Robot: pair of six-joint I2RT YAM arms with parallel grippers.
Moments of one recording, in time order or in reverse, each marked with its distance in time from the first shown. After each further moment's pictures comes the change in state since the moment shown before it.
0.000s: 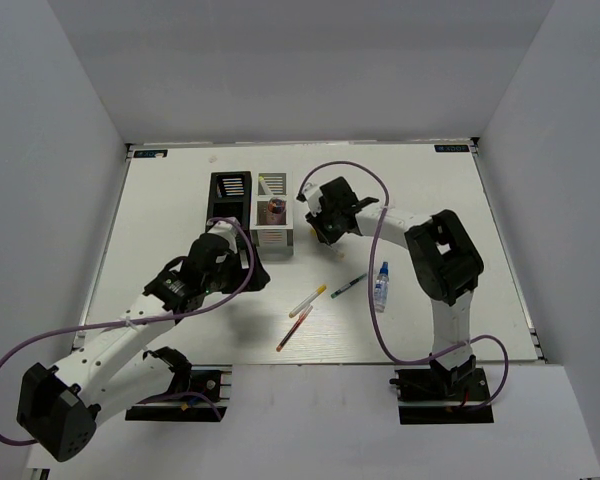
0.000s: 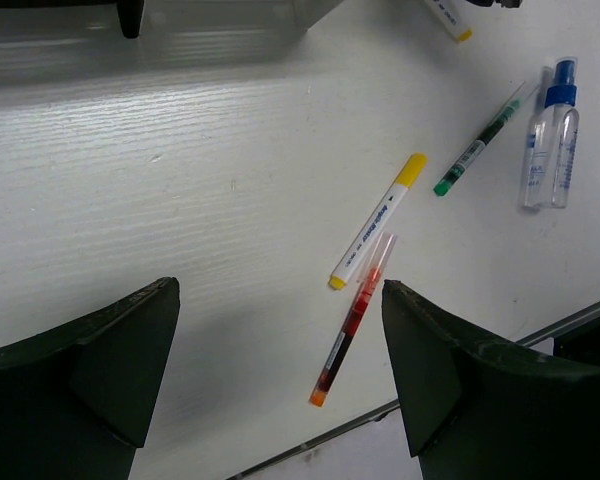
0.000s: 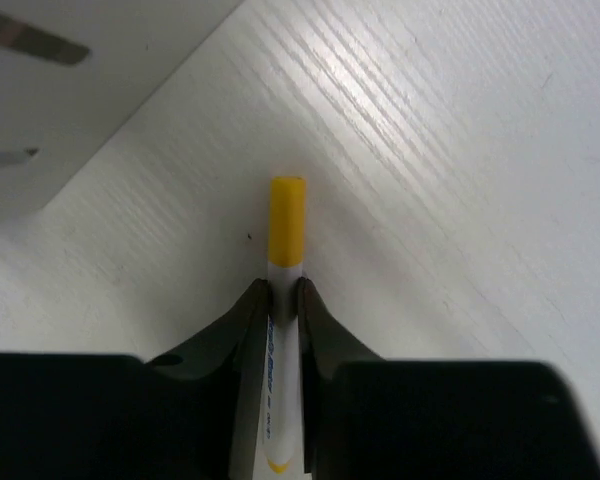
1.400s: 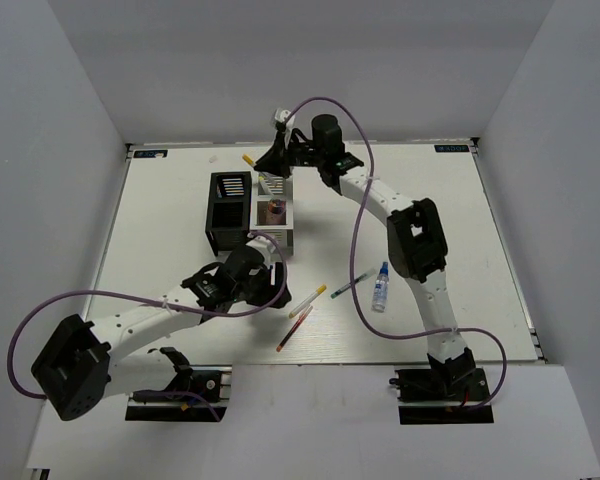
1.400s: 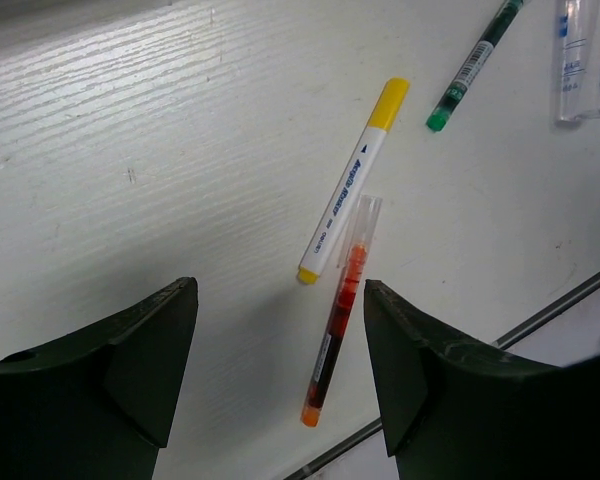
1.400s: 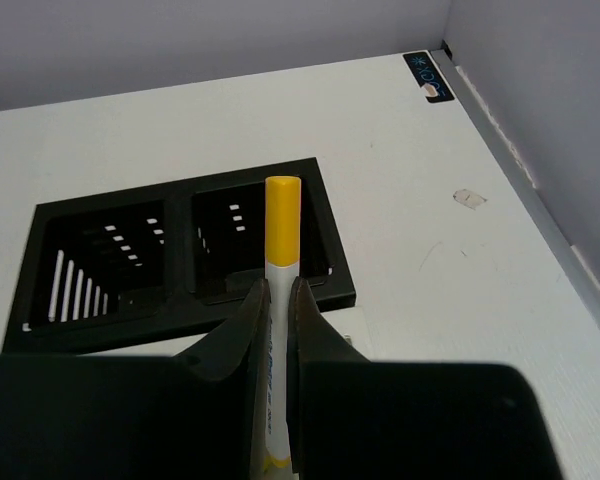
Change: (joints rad) left arm -0.195 0.225 -0.061 0.225 0.000 0.036; right arm -0.039 0.303 0.672 0.455 -0.732 0.164
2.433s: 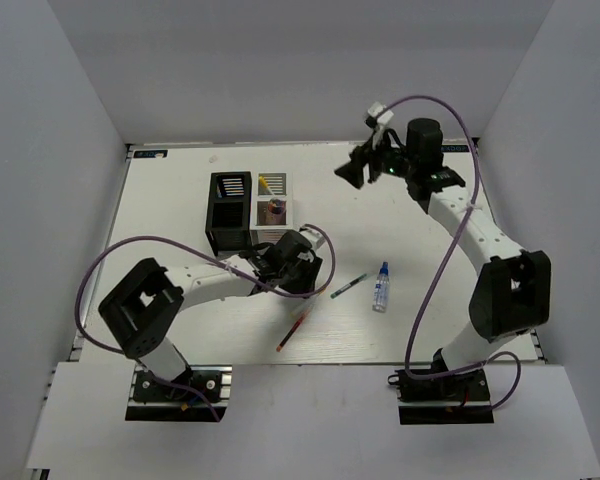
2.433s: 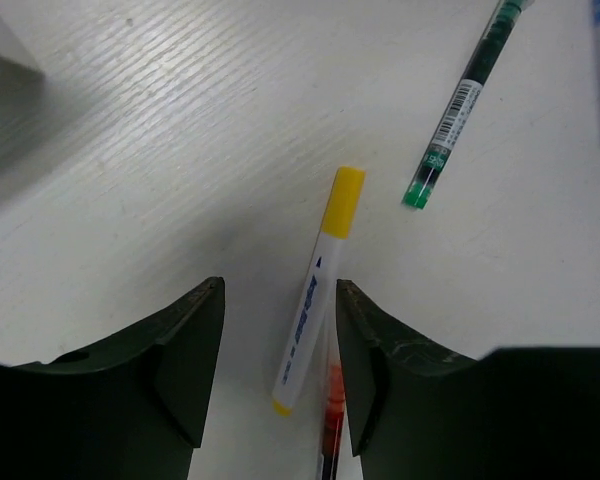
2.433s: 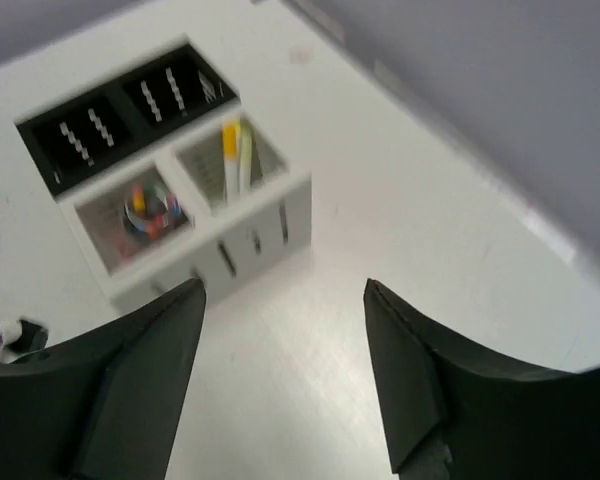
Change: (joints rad) left arm -0.084 0.431 0.296 0.022 -0.023 0.196; right arm -0.241 -0.669 -0.573 -0.208 0.174 -0.065
